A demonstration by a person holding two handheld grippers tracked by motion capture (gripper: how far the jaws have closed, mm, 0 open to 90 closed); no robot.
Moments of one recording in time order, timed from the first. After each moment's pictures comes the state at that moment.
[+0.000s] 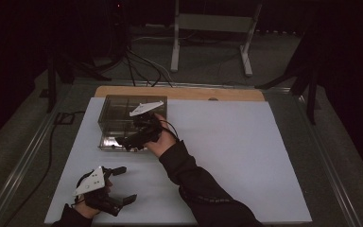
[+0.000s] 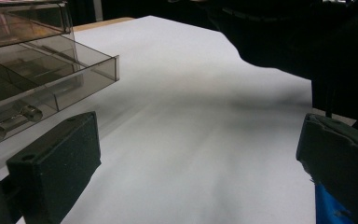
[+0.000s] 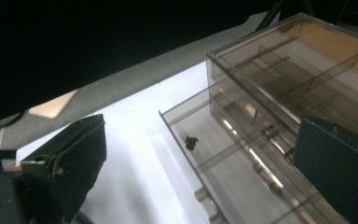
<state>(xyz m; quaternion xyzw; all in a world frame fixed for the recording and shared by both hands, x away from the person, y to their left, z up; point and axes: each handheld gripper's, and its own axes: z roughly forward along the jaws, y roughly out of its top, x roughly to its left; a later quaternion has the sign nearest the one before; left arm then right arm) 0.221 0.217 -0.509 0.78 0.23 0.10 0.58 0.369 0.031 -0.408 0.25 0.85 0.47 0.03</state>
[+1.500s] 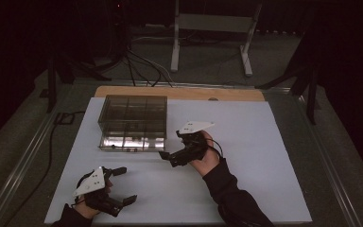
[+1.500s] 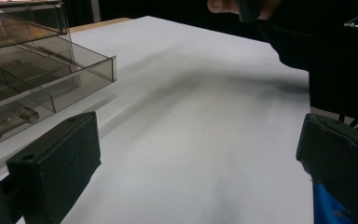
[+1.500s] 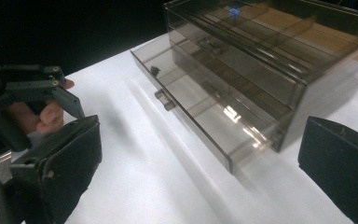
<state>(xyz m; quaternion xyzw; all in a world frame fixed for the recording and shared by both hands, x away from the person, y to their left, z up) 0.220 0.217 -0.509 0.78 0.22 0.10 0.58 0.328 -0.095 -0.430 0.28 0.83 0.49 0.06</state>
